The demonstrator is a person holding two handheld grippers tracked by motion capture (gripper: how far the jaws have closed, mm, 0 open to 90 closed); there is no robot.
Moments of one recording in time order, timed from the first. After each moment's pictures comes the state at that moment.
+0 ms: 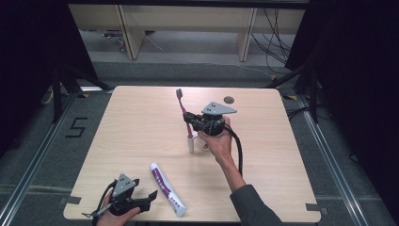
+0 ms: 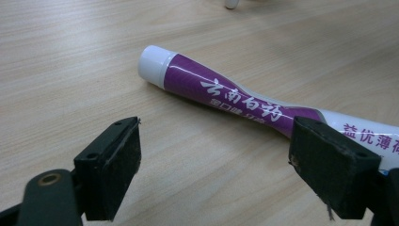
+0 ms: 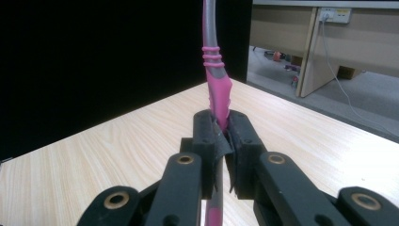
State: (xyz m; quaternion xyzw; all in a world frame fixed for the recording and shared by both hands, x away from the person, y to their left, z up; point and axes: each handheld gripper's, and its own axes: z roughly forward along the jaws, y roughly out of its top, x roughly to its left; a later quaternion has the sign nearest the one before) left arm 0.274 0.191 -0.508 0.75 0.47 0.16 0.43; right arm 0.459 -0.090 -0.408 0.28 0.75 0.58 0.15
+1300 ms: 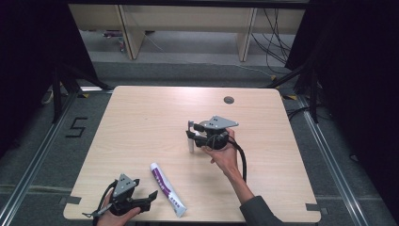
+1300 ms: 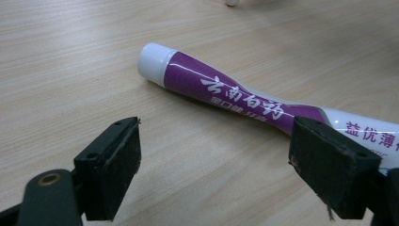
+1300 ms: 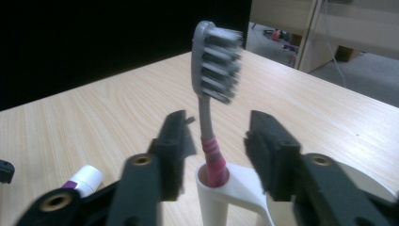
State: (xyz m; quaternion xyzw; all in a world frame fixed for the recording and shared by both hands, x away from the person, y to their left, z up) left arm 0.274 0.190 -0.509 0.76 0.46 0.16 0.43; right arm 0.435 -0.105 -0.437 0.28 0.78 0.54 0.16
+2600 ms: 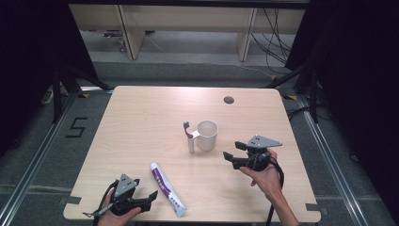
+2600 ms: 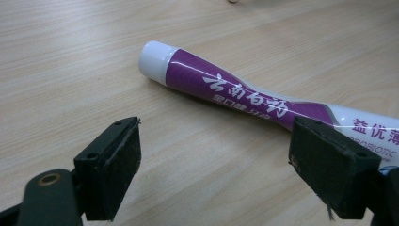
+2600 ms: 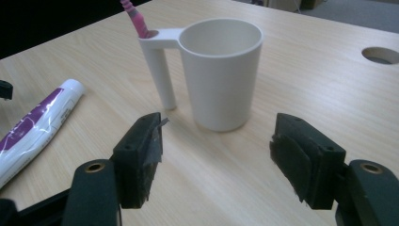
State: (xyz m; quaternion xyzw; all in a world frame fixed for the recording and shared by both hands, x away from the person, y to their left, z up) left arm 0.275 0.189 -0.510 0.76 0.46 0.17 0.42; right arm 0.379 -0.221 -0.455 0.37 0.78 0.48 0.16
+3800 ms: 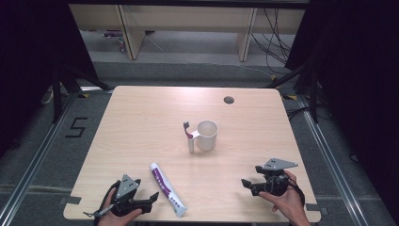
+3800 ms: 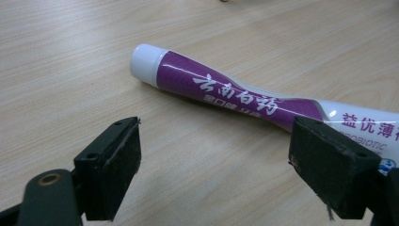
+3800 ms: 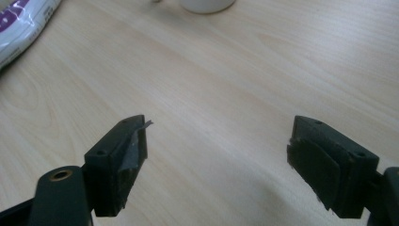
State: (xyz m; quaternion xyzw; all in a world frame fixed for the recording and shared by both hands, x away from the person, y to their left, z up) left arm 0.272 0.185 -0.508 0.77 0.45 0.17 0.42; right arm 0.328 -0.272 -0.485 0.40 0.82 0.39 0.12
